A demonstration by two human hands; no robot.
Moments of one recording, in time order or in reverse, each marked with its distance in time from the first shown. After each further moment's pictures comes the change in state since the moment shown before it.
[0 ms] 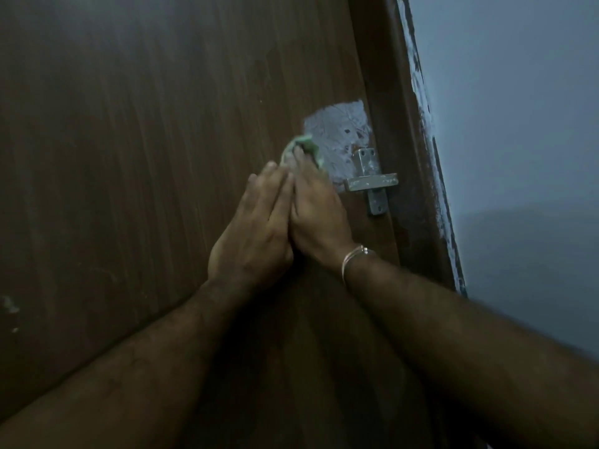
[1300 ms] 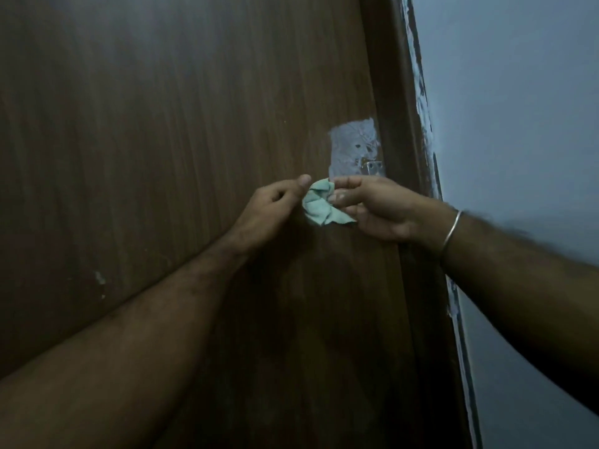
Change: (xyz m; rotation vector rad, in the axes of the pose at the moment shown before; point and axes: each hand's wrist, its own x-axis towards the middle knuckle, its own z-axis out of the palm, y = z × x) left_hand 0.024 -0.008 -0.062 -1.113 -0.310 -0.643; right_hand 0.011 -0.002 -0.114 1.258 -0.630 0.764
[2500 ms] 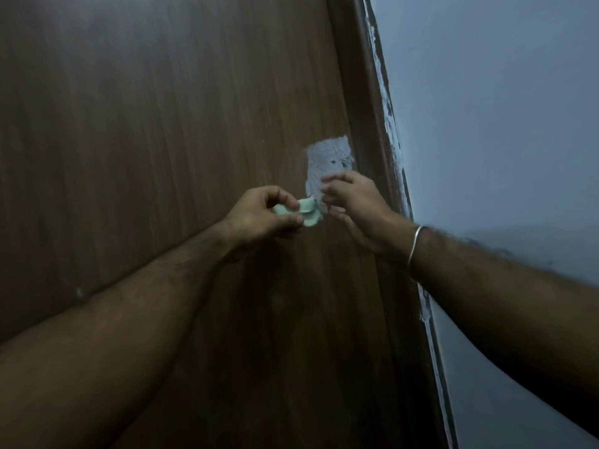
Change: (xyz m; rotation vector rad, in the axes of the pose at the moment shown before) left_hand 0.014 0.028 0.011 -0.086 -0.025 -0.107; right_hand -0.002 -0.001 -0.006 -0.325 0.387 -0.339
